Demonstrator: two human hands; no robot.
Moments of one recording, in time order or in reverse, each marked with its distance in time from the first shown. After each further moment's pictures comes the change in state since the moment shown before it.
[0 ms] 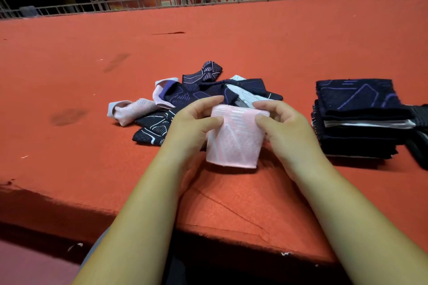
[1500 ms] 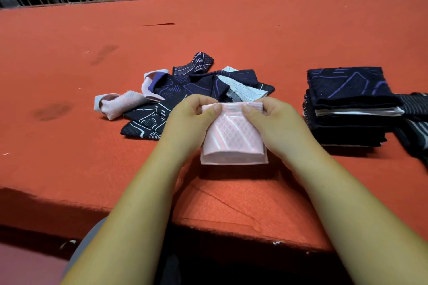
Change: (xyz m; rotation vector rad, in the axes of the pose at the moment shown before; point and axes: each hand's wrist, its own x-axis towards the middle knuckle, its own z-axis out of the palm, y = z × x) left_hand -0.004 -0.005 0.008 0.410 0.091 0.123; right_hand 0.009 0.003 -0.010 -0.325 -0.113 -0.062
